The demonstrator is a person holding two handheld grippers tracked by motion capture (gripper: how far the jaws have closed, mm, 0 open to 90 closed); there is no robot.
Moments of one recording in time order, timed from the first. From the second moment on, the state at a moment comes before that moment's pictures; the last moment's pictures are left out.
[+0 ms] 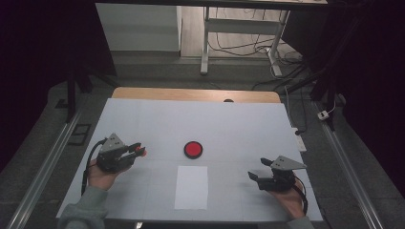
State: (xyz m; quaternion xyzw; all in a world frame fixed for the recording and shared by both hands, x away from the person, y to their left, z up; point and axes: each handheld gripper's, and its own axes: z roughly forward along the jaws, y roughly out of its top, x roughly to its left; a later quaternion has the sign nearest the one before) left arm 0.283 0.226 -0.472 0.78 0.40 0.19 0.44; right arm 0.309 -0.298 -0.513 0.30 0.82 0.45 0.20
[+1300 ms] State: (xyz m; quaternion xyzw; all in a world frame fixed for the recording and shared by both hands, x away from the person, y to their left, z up) left arm 0.279 0.173 -0.451 0.80 0.34 0.19 0.46; right arm 0.309 -0.297 -0.514 0.30 0.82 0.44 0.20
